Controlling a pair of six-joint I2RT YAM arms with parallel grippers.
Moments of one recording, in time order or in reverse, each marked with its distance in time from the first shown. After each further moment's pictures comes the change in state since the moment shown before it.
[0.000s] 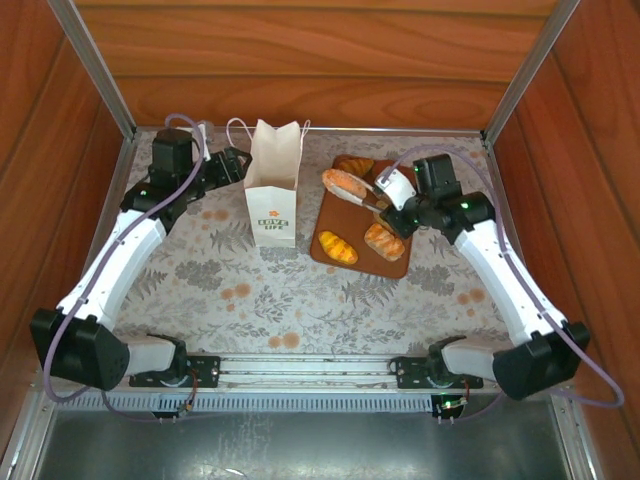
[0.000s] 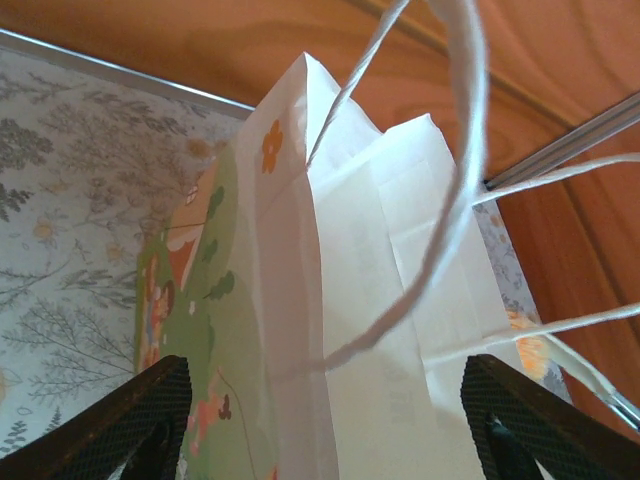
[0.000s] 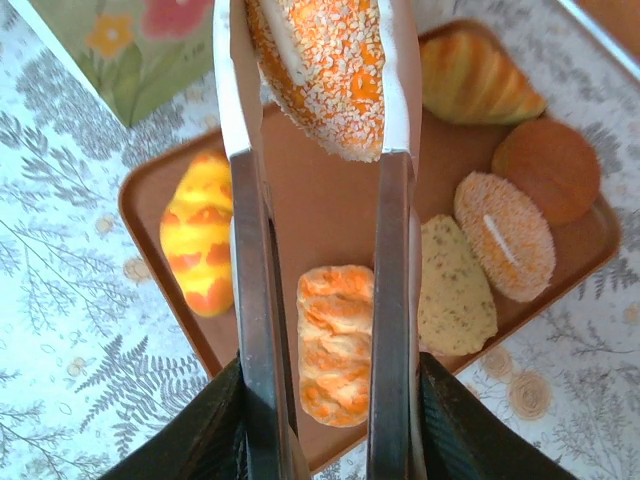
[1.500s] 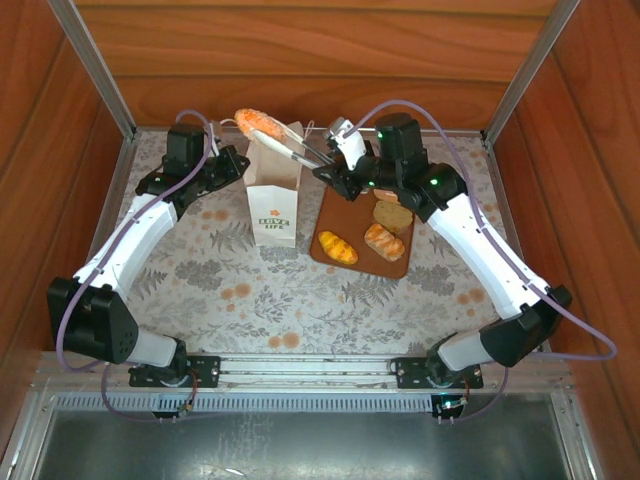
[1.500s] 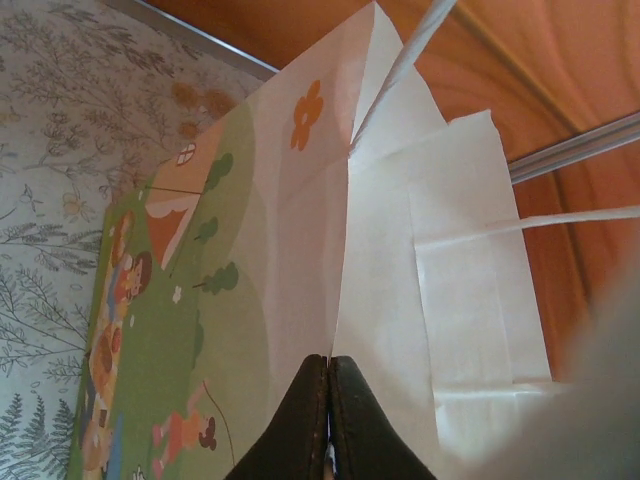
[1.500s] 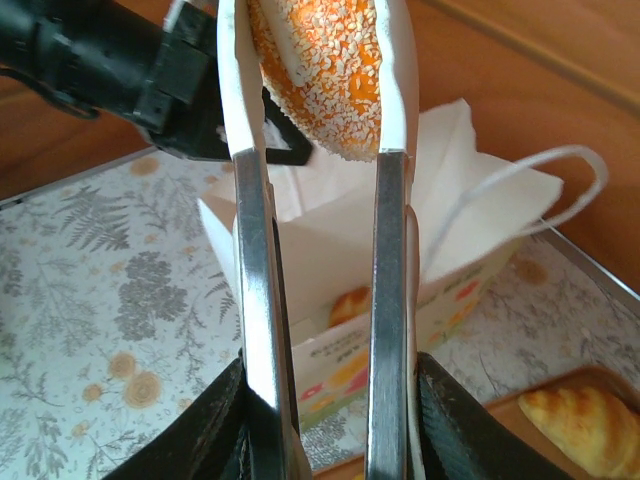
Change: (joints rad) left arm 0.000 0.121 0.032 0.023 0.040 -0.130; right arm 0.238 0.228 0.333 0.264 -0.215 0.246
